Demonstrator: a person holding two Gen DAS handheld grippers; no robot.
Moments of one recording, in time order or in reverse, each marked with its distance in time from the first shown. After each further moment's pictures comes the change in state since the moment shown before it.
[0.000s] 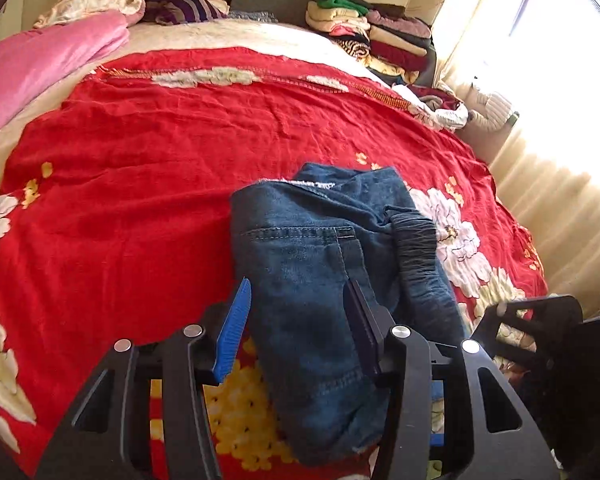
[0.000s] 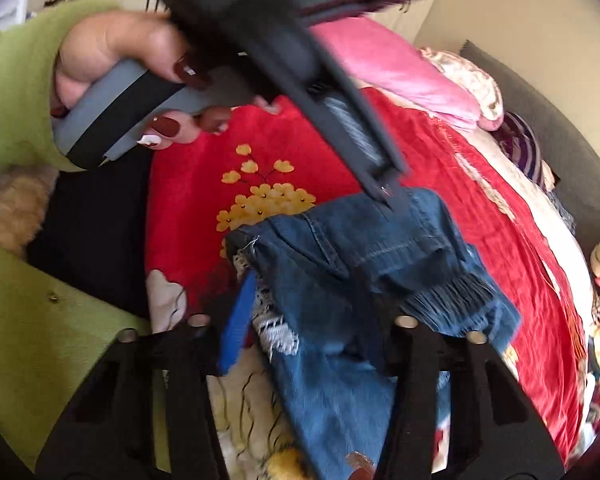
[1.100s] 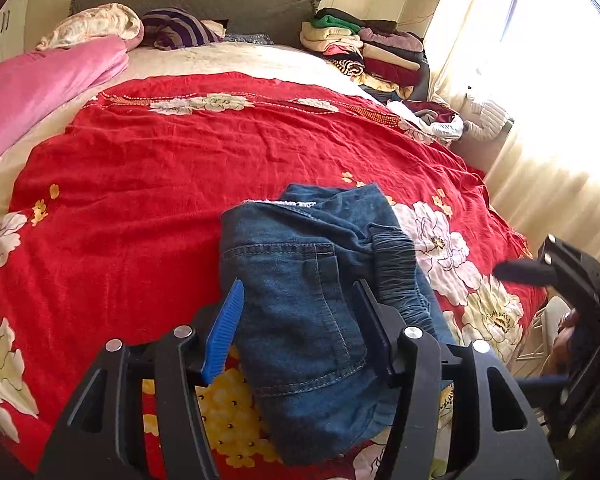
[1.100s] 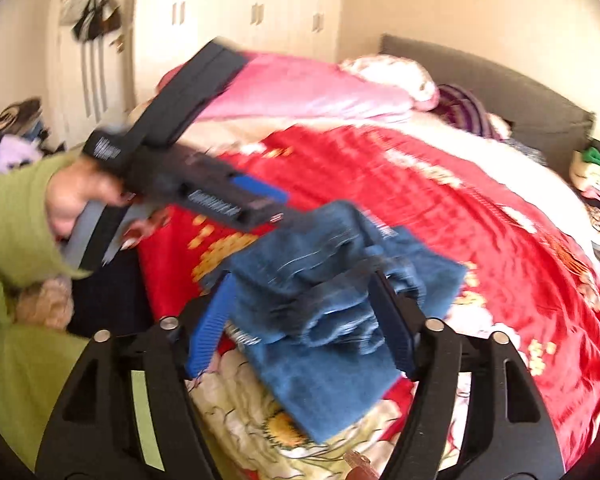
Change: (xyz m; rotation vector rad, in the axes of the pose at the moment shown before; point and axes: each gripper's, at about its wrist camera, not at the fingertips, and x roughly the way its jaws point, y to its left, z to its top) left arm -0.028 -0.020 -0.005 0.035 -0.102 0.014; right arm -0.092 -0.052 -0.019 0.373 -0.180 -0.079
